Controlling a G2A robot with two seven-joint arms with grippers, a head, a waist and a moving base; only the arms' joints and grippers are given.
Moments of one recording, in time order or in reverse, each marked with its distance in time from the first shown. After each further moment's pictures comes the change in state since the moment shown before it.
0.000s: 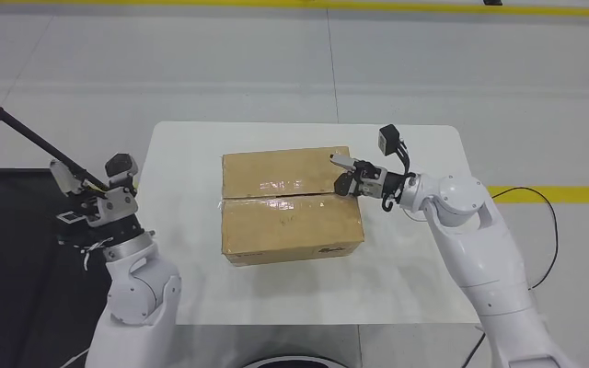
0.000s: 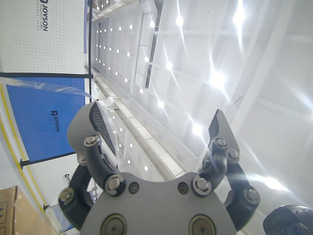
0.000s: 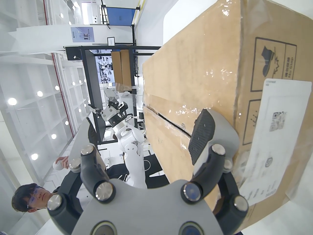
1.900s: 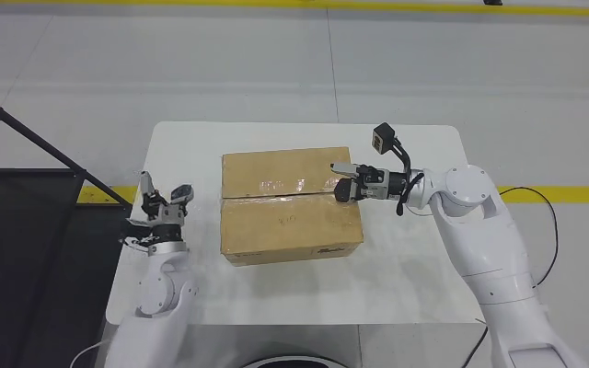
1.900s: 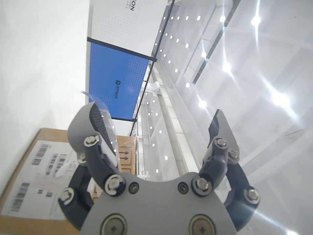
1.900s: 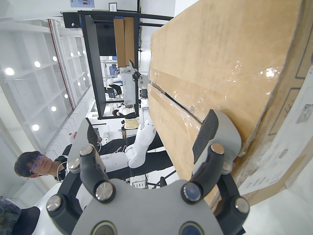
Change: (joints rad) left arm -0.045 0.060 0.107 0.290 -0.217 0.142 -0.118; right arm 0.062 -0.011 0.008 0.078 0.011 -0.083 0.219
